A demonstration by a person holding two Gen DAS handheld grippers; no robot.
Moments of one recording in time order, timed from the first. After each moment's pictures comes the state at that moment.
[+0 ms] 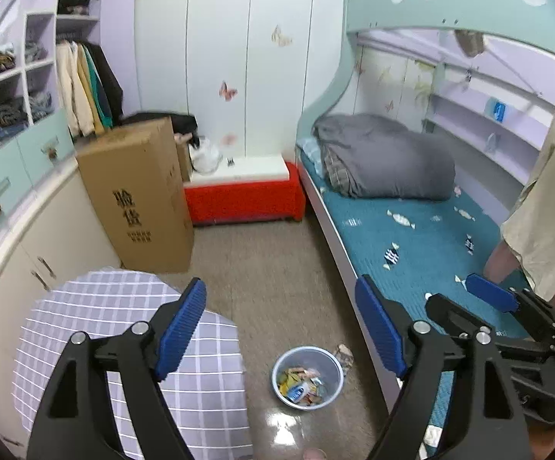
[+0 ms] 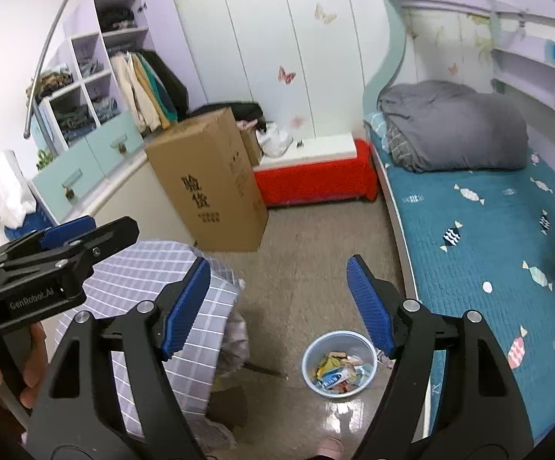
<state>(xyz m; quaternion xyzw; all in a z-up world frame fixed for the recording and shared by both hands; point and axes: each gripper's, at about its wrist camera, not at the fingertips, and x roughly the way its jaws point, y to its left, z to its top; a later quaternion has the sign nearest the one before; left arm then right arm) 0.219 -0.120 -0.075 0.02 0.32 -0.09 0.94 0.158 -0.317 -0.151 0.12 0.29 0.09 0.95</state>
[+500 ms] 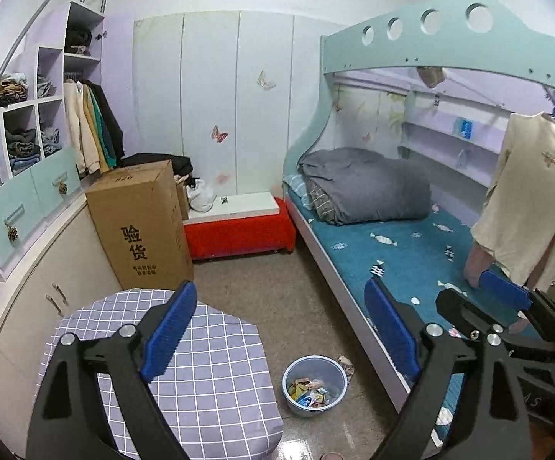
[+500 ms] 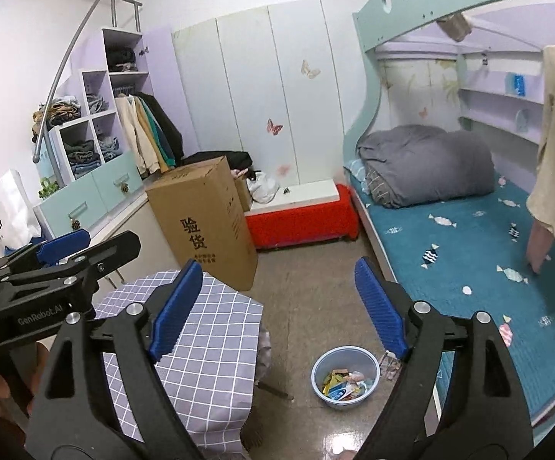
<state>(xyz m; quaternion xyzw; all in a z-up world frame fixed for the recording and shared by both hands) 0.107 -0.058 -0.032 0.04 0.25 -0.13 0.96 0.037 -0.247 -0.105 0.12 0.20 0.03 0.97</state>
